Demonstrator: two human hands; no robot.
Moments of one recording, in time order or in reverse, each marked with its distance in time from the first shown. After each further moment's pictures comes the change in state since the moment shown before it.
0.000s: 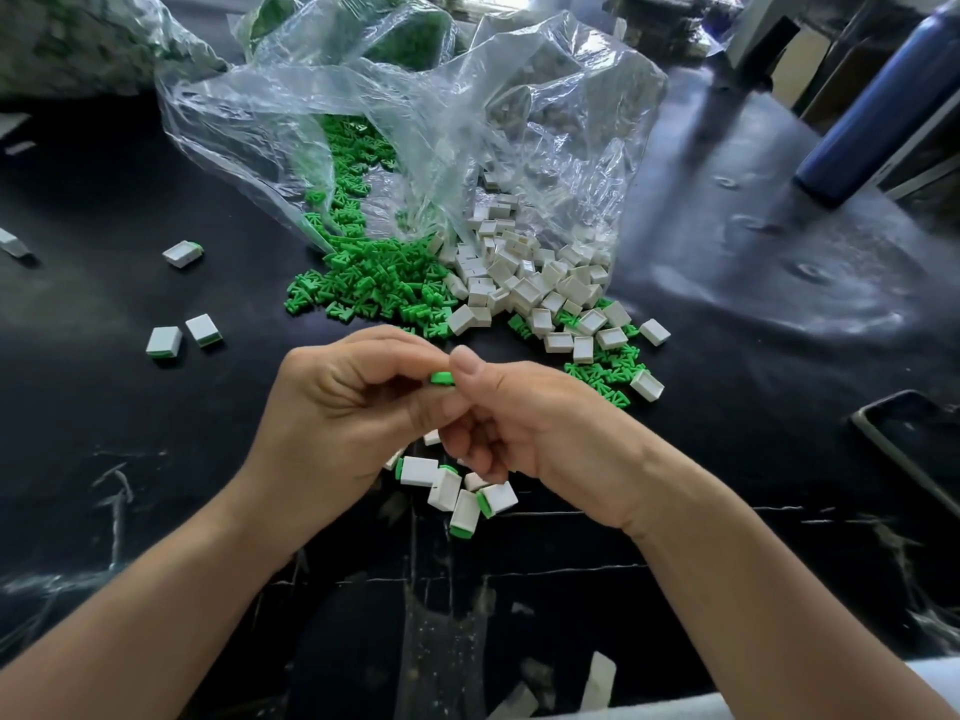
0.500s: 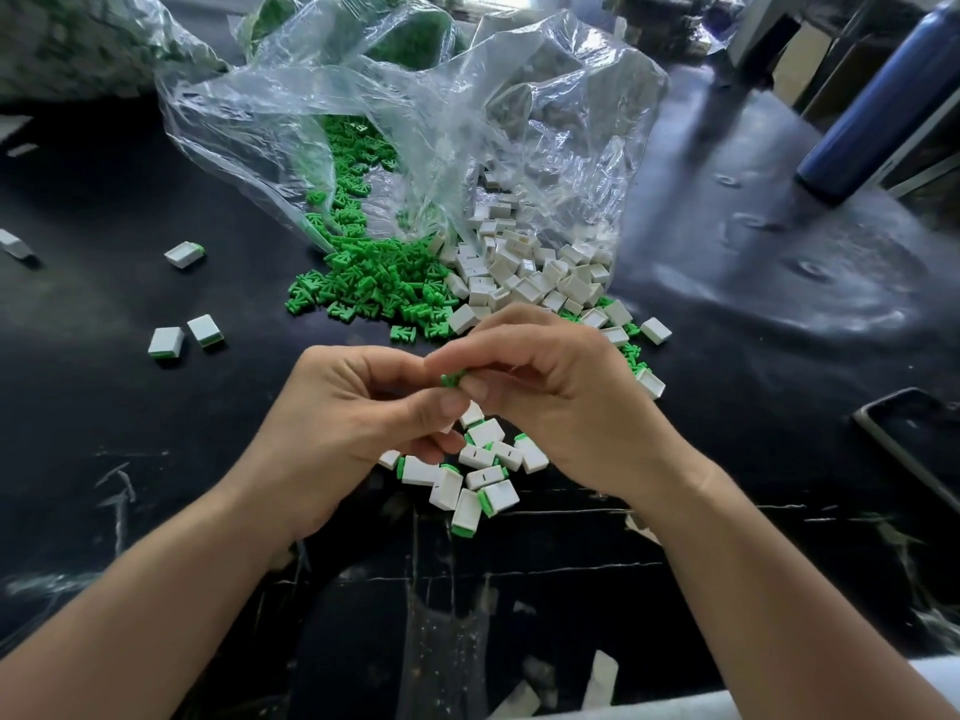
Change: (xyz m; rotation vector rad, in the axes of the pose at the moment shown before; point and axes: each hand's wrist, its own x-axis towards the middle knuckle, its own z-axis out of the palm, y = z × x) left_hand 0.003 0.005 -0.003 -0.048 0.037 -0.438; right_hand 0.002 0.005 -0.012 -0.507 0.302 -0.496
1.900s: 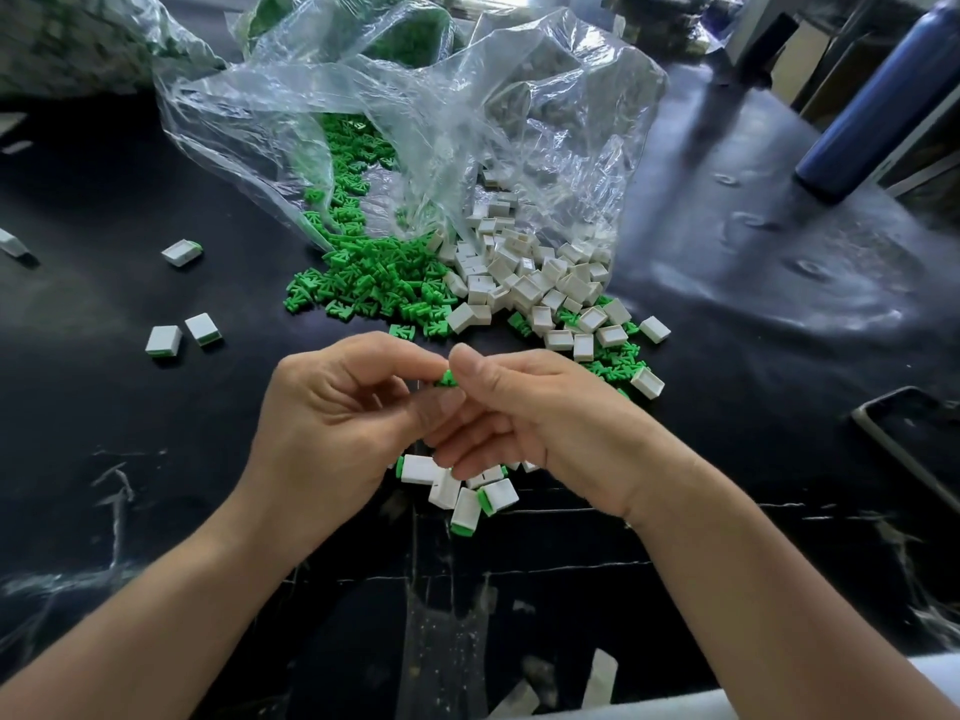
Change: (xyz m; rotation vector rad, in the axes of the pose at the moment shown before) left_hand -0.004 -0.010 0.001 0.183 0.122 0.389; right_hand -0.001 -0.008 0.004 0.557 -0.274 0.526
